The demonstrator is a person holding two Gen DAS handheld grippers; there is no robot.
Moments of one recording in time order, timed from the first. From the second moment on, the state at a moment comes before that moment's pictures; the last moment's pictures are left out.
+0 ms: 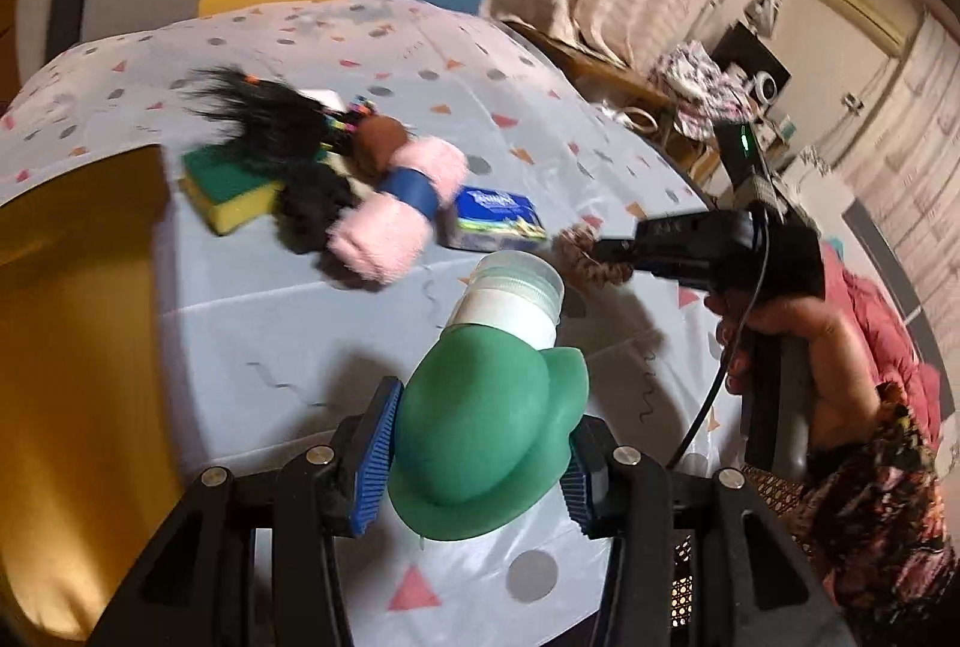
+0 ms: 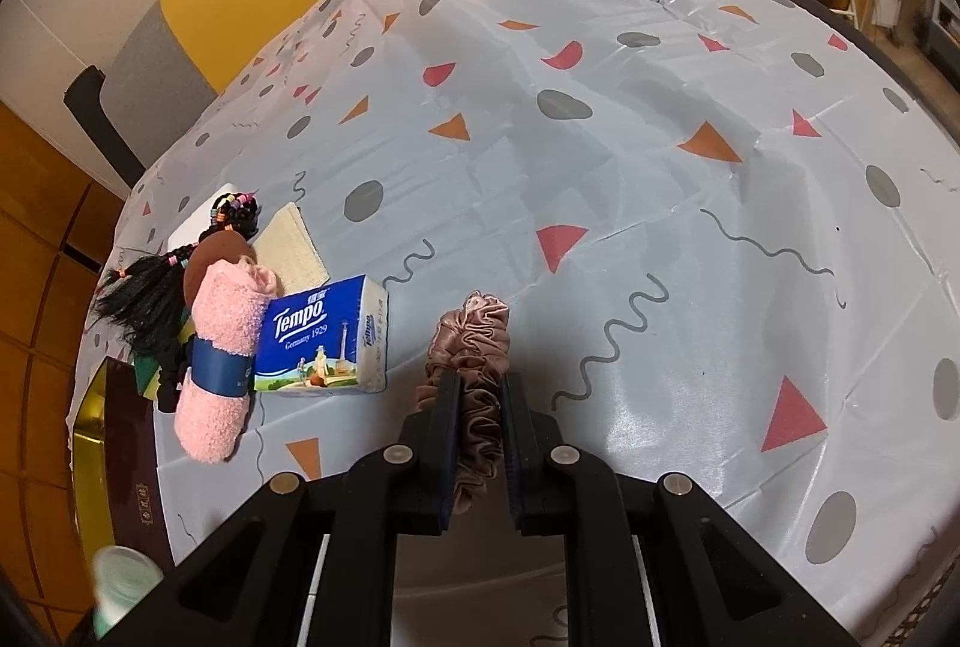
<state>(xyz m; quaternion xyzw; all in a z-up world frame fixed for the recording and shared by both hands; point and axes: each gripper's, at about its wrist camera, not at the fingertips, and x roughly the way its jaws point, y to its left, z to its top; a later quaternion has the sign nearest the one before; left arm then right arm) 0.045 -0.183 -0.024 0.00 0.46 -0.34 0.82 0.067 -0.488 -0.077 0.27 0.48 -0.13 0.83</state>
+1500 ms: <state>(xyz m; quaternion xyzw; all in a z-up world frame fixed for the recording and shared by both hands) 0.217 0.084 -0.053 -0.12 0.51 -0.02 0.85 0.069 -0.443 -0.047 0.23 0.40 -0.03 0.89</state>
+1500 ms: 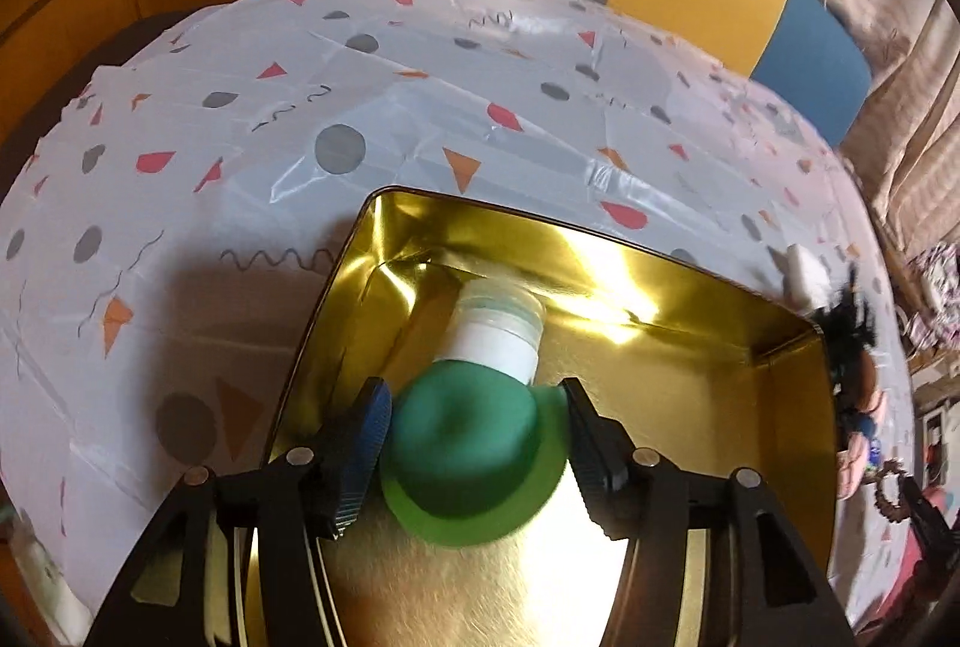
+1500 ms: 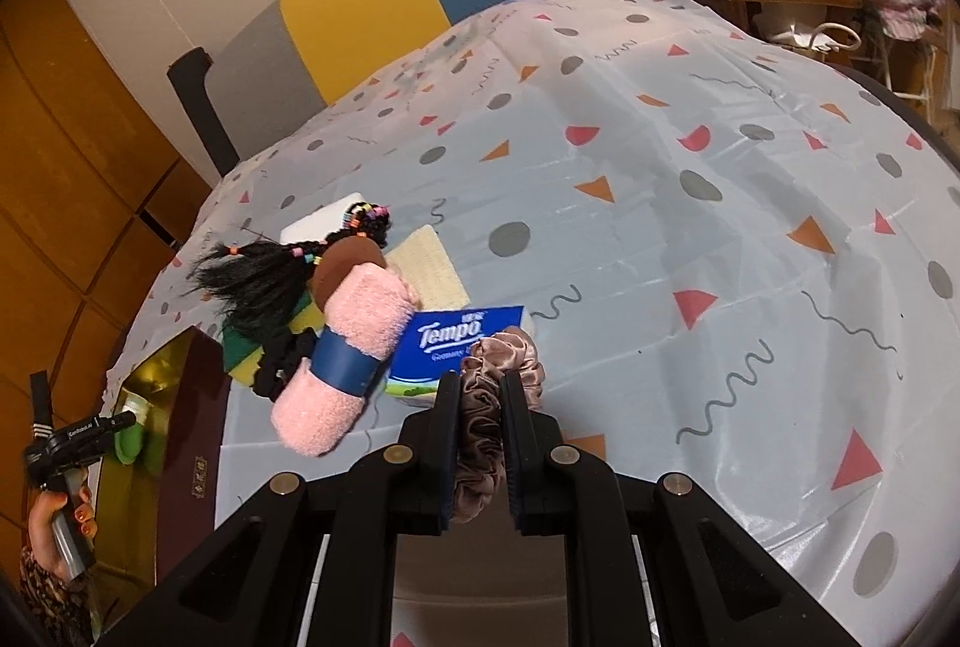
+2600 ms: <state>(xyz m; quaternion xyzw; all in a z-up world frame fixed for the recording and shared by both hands) 0.096 0.084 -0.028 -0.15 0.44 -0.03 0.89 0.150 -0.133 -0.011 0.12 0.42 0.25 0.86</state>
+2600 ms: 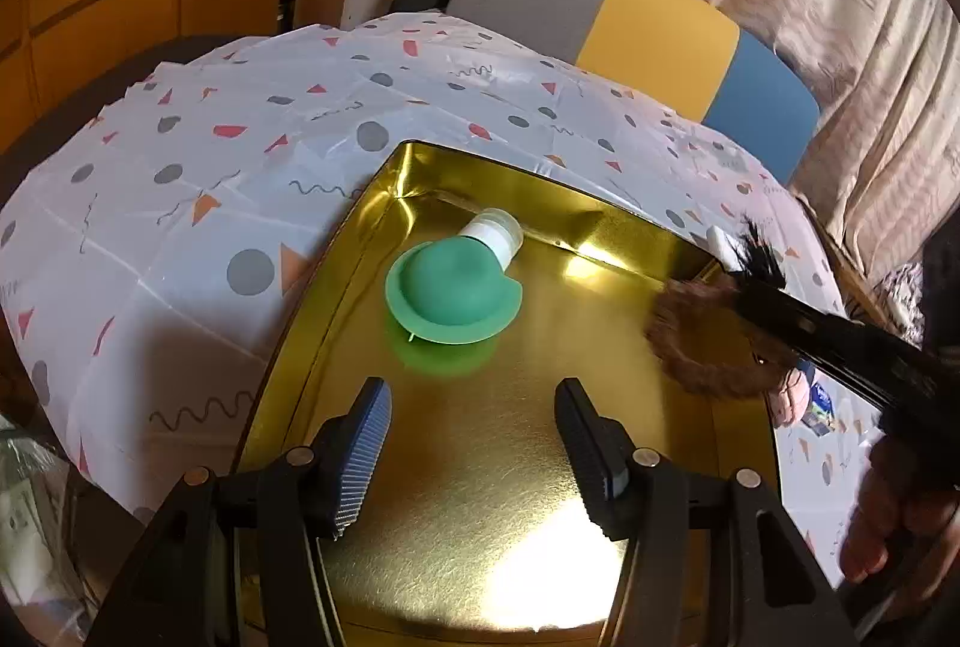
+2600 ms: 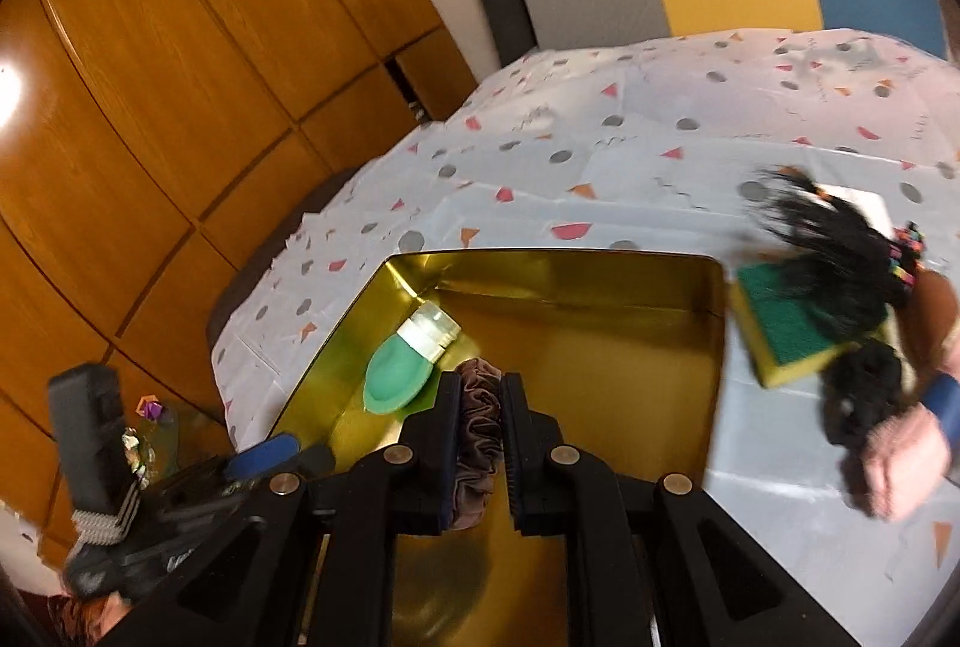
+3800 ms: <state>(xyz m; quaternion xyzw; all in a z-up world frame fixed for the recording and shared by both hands) 0.062 0.020 -0.018 -0.09 0.43 -0.15 0.89 0.108 -0.201 -0.011 0.04 0.41 0.09 0.91</state>
